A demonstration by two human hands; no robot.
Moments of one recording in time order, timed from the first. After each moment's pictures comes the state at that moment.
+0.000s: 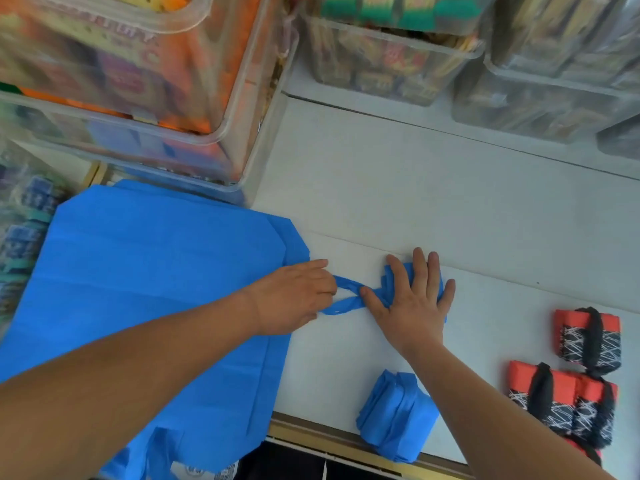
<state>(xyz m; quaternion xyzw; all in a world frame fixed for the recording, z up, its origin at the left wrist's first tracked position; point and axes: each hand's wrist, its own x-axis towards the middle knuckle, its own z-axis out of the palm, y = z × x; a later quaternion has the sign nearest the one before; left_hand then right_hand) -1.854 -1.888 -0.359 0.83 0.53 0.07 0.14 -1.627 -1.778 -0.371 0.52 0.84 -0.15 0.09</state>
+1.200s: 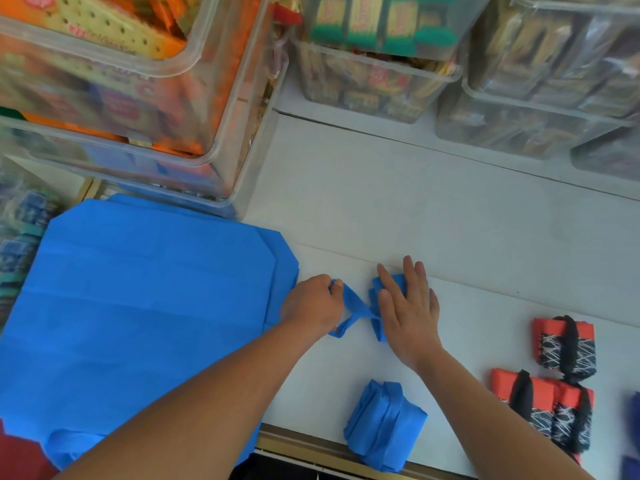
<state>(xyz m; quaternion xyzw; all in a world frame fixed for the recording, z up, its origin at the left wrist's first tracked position) -1.780 -1.845 -0.339 0.27 0.85 0.12 0.42 -1.610 -1.764 -0.353 0.46 0.83 -0.30 0.02</state>
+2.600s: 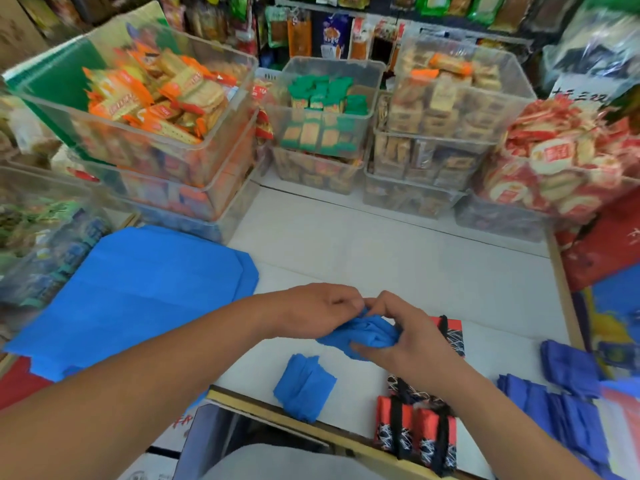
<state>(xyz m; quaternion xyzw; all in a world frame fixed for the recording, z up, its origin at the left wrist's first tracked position) -1.639 -1.868 -0.086 0.48 0.68 0.19 0.52 -1.449 -1.781 -0.108 0.25 0.77 -0.57 -0.10</state>
